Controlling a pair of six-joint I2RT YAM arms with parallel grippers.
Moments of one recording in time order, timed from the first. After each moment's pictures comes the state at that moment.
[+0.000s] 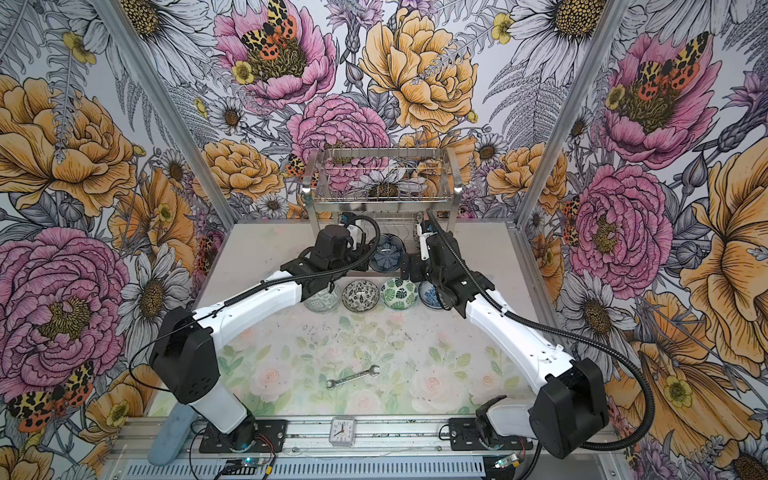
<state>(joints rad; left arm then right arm) -0.67 1.66 1.34 -0.15 -0.12 -0.39 0.45 1.32 1.11 -0.35 0.02 0.23</state>
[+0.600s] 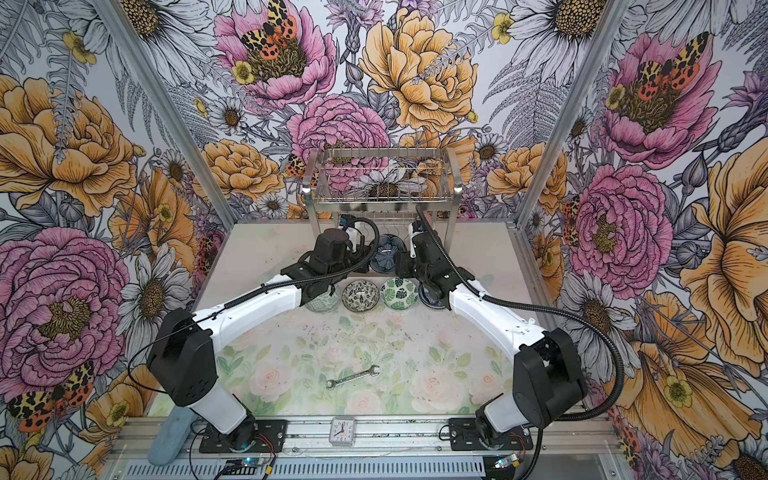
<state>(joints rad) -0.67 1.64 1.28 -0.08 -0.12 -0.40 0.47 1.49 1.14 -0.23 0.01 0.37</state>
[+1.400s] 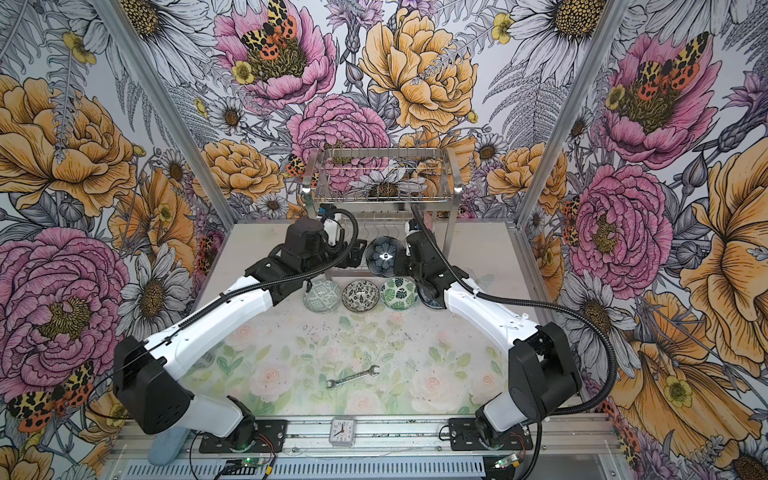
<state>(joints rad) -0.60 1.44 1.34 -0.33 -0.11 -0.29 0.49 1.50 1.15 -0.20 0.08 0.37</state>
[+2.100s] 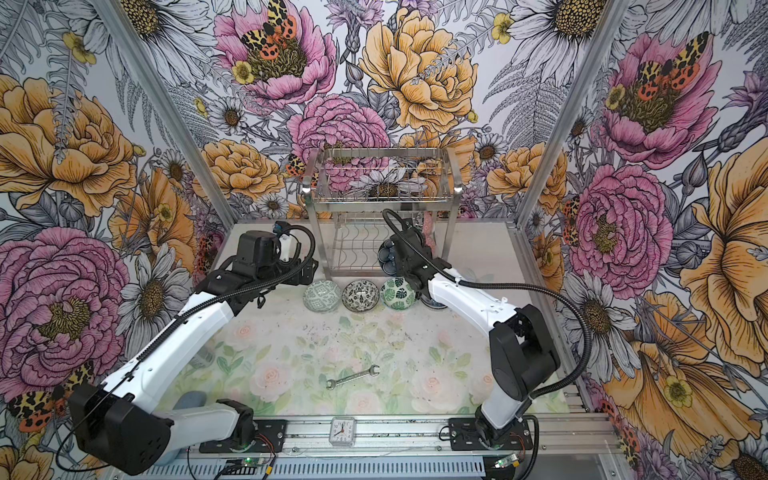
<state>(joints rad) -0.34 1.25 1.15 -0.56 -0.03 -0.15 0.55 1.67 1.30 -0.35 0.47 0.17</state>
